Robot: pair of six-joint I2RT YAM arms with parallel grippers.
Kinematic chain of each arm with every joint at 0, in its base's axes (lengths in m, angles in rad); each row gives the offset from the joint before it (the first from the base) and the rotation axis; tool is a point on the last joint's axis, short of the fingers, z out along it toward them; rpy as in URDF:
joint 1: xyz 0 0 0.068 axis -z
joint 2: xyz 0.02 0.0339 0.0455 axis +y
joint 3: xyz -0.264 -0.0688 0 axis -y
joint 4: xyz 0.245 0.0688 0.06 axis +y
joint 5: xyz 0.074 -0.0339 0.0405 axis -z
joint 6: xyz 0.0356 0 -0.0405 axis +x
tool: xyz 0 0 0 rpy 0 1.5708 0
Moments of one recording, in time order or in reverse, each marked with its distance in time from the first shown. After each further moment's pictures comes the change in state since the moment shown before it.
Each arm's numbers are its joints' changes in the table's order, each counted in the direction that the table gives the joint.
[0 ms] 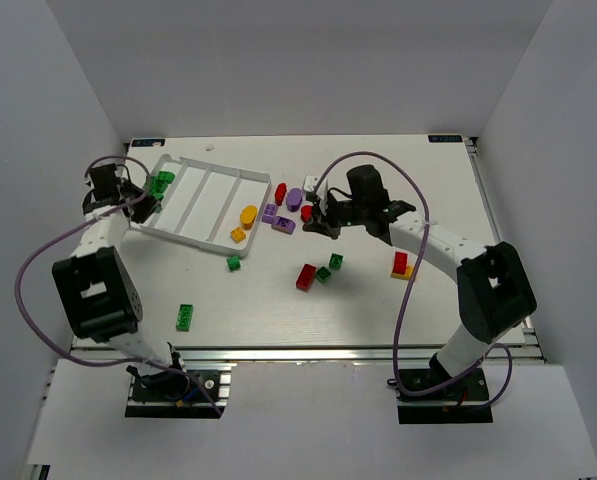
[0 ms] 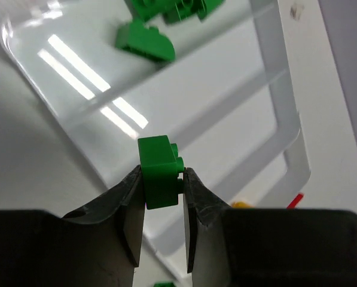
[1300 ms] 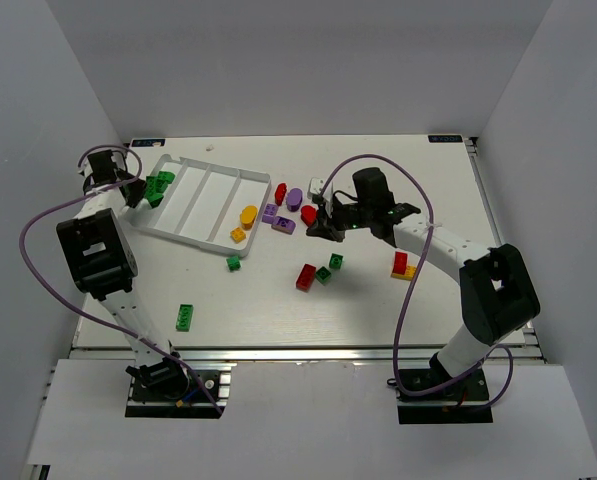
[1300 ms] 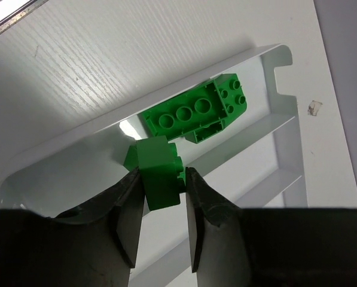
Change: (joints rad) left arm -0.049 0.413 0.338 -0.089 -0.115 -0.062; right arm 0.031 -0.020 -0.043 0.001 -0.076 0.000
